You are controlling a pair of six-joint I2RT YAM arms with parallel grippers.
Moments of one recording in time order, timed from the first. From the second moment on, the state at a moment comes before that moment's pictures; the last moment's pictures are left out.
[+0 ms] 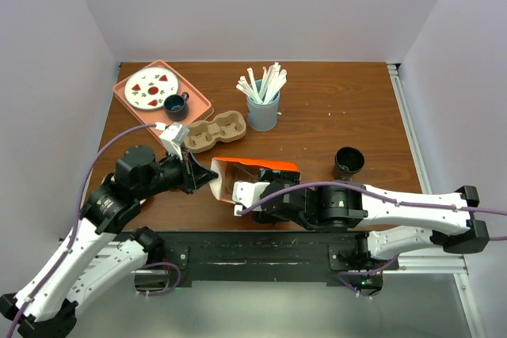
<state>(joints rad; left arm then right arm) -0.60 0.63 0.85 -0.60 0.30 -0.54 1.47 1.20 1.23 -0.89 0.56 -0.30</state>
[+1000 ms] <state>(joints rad) -0.62 0.54 0.72 -0.51 0.45 -0.50 1.47 1.24 1.14 -0.85 0.60 -0.36</state>
